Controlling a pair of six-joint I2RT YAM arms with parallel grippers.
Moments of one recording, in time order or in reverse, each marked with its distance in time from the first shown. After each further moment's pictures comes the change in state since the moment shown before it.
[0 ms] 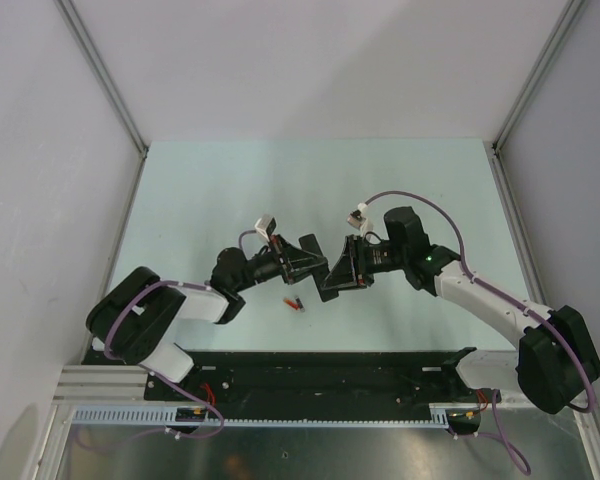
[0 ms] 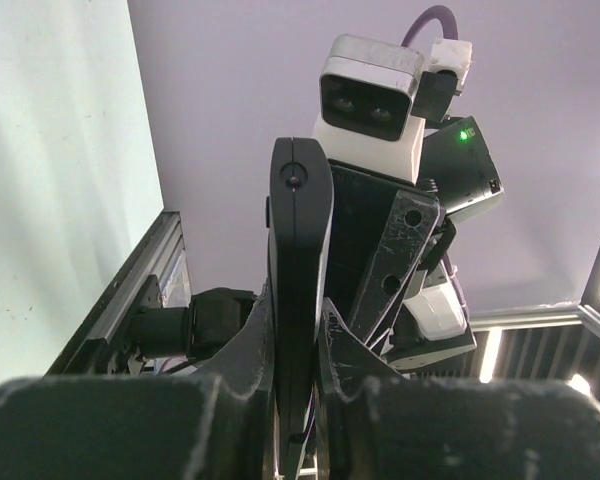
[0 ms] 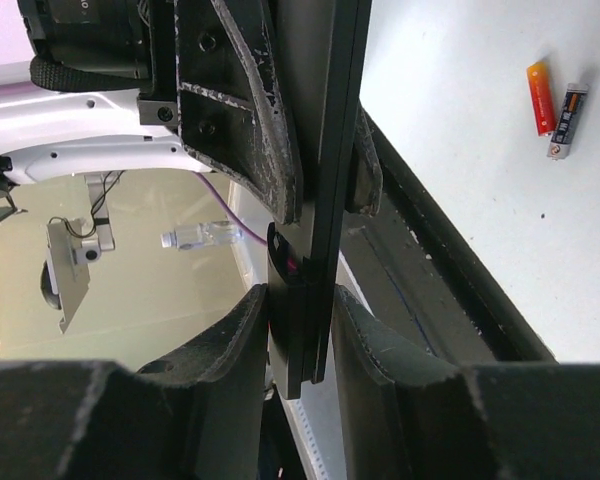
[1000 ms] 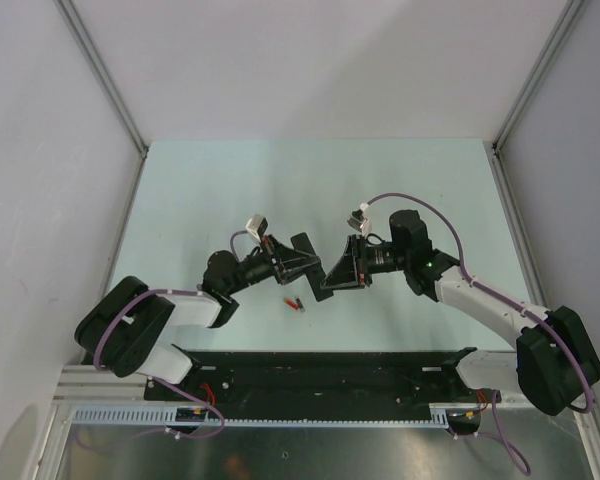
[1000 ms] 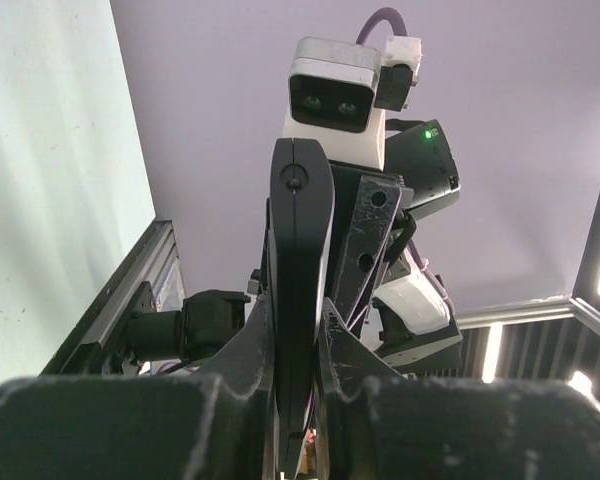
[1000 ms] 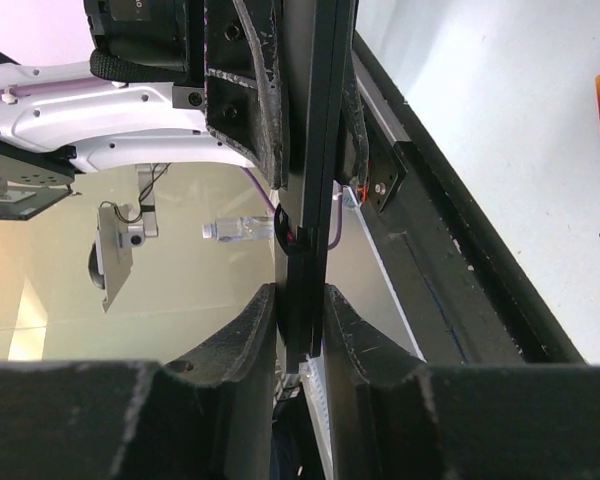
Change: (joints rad) left arm 0.033 -0.086 -0.048 0.001 0.003 0.000; right arm -0.011 -0.008 -0.074 0.225 -0.085 0.139
